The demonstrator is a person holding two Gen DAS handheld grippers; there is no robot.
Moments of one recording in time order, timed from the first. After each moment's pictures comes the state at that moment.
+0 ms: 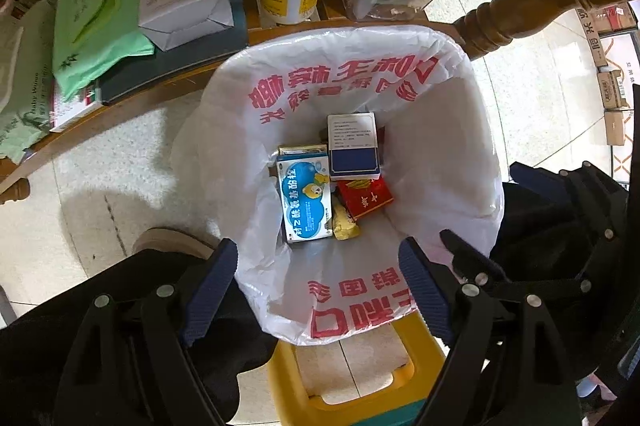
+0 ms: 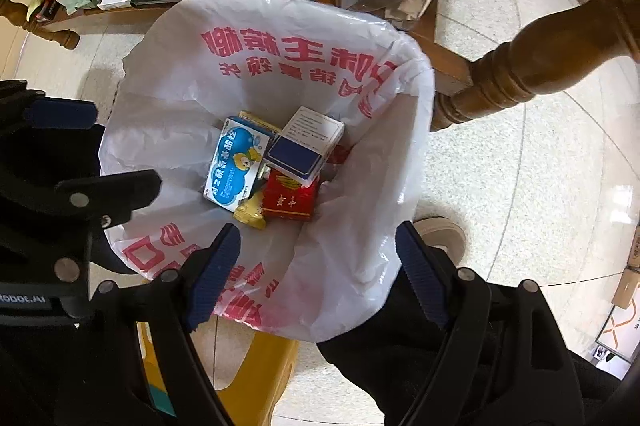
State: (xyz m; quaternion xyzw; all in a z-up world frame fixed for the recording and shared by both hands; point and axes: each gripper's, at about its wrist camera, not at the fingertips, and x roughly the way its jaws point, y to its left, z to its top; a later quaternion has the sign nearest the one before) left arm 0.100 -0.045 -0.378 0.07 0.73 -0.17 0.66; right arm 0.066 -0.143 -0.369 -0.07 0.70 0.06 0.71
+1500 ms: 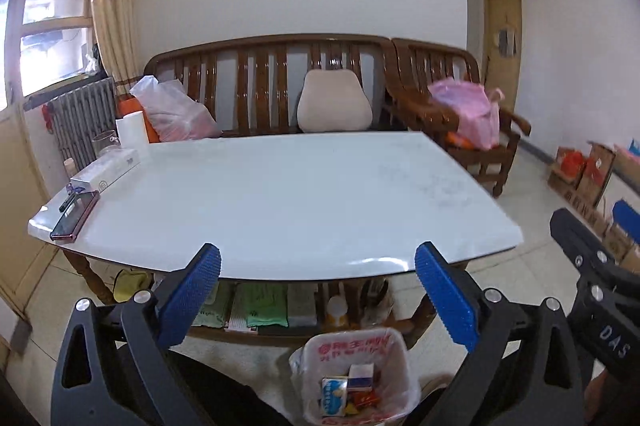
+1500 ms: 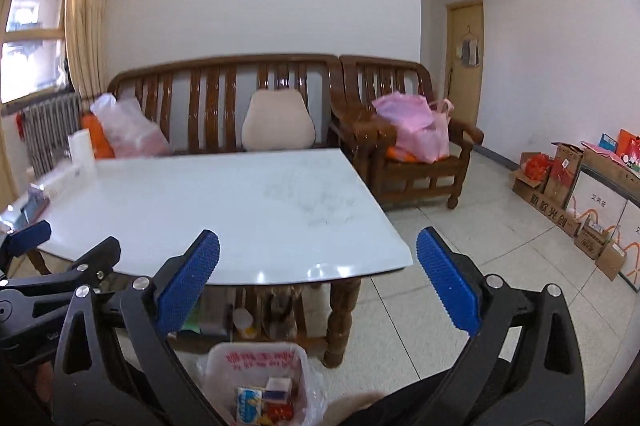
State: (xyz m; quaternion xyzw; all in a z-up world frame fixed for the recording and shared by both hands) left arm -0.044 -0.015 0.000 0.02 0.25 -0.06 0.97; right arm -0.097 -0.169 0.028 0.02 0.18 -0.12 0.98
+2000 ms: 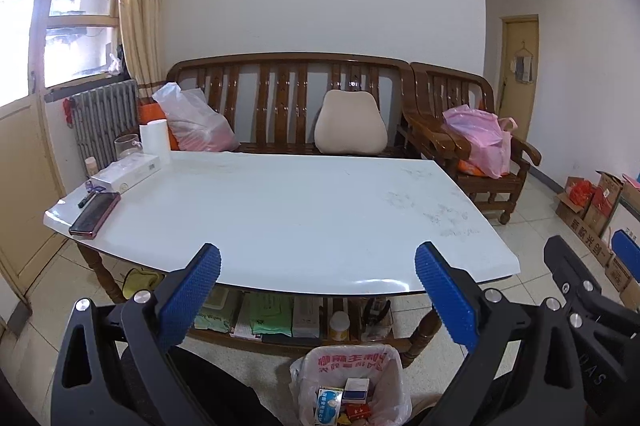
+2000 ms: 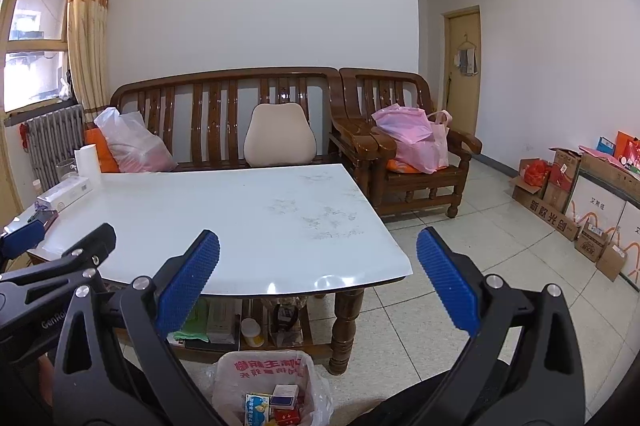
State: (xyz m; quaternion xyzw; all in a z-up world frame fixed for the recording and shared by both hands) left arm -0.067 -0.003 0.026 0.00 0.22 -0.03 0.97; right arm -0.109 -0.158 0.042 0.02 0.17 -0.12 0.98
